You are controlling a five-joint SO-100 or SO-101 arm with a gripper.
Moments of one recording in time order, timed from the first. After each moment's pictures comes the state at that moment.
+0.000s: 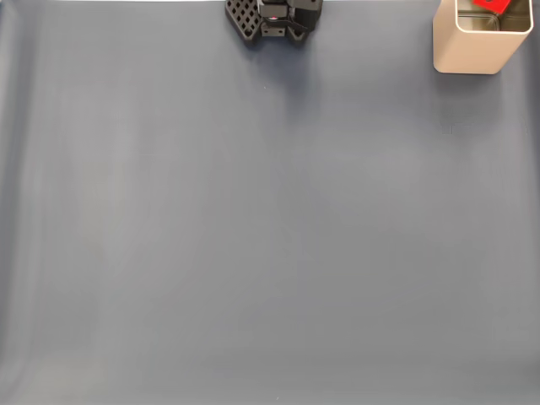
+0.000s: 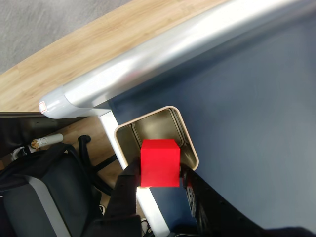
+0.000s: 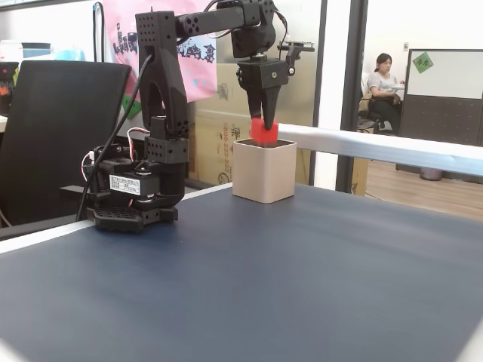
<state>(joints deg) -83.1 95.2 78.4 89.6 -68.0</state>
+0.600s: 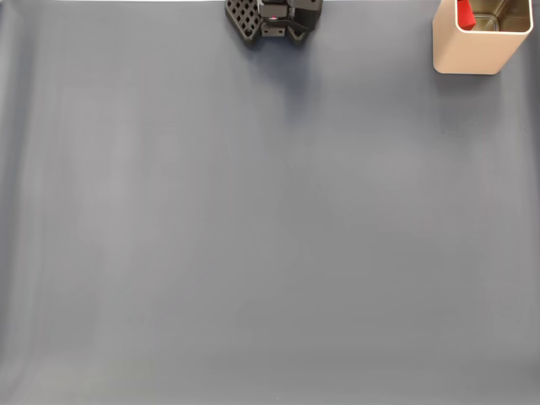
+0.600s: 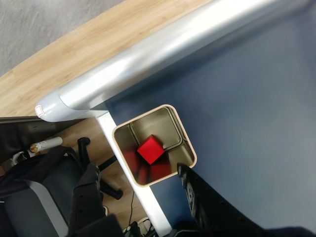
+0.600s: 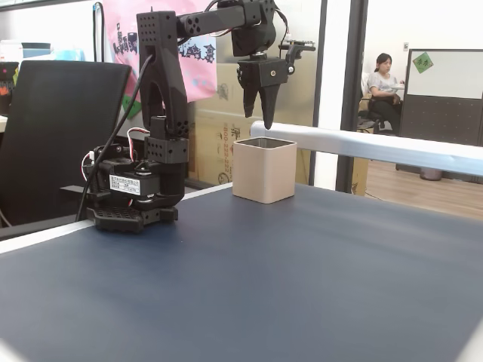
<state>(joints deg) -83.2 94.3 76.6 91.8 -66.4</state>
